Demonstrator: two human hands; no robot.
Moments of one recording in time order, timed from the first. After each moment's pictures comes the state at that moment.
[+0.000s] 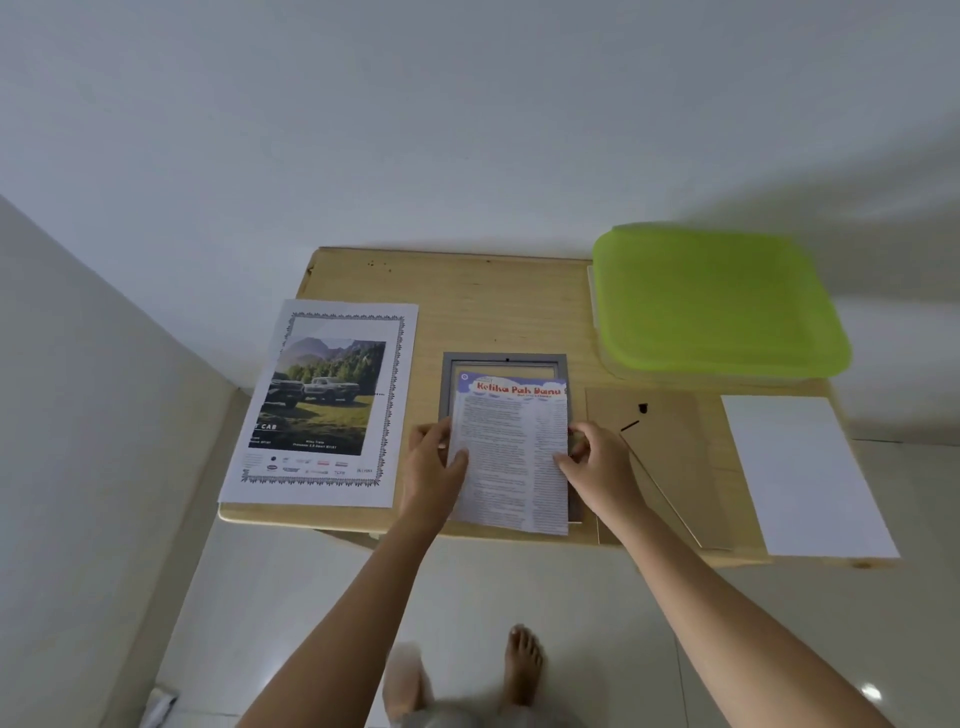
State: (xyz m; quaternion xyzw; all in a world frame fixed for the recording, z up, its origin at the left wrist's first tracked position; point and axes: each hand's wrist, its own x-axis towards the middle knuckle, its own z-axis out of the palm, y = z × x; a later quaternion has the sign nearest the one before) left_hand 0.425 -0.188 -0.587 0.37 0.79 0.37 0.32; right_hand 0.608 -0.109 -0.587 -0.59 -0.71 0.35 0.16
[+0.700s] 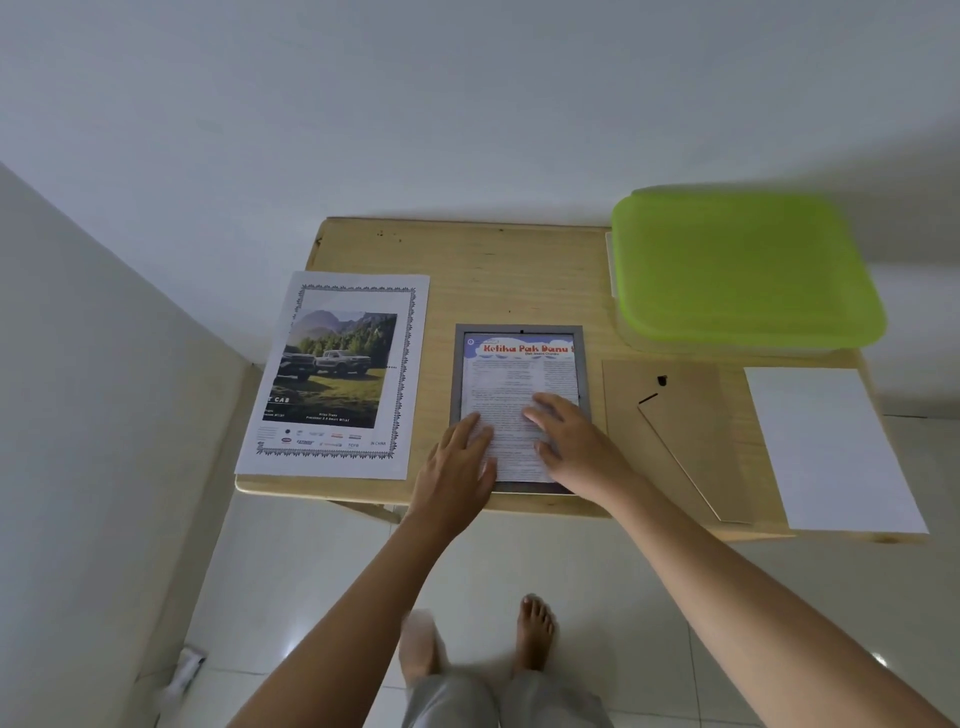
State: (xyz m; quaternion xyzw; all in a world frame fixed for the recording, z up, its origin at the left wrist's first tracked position) left_hand 0.431 -0.219 -0.599 0.61 0.76 0.12 0.21; right_hand 0.585 -0.118 -0.590 -0.41 -0.87 0.27 0.00
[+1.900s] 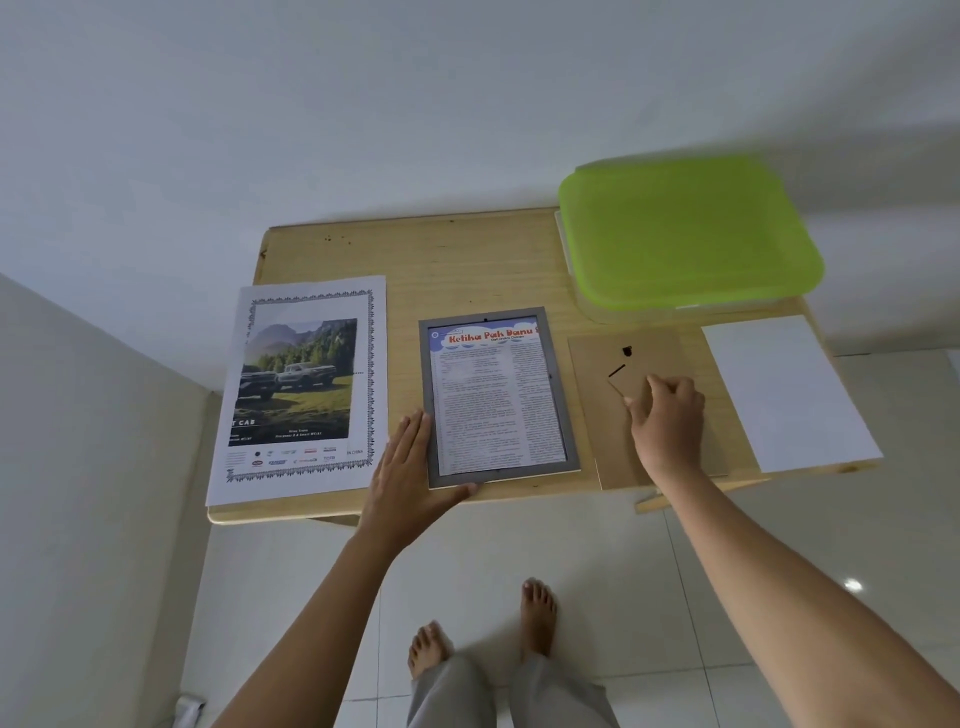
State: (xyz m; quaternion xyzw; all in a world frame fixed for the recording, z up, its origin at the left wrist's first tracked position) left_hand 0.394 -0.237 -0.619 0.60 0.74 0.14 0.27; right_hand 0.668 -0.109 -0.601 -0.72 -0.66 0.14 0.14
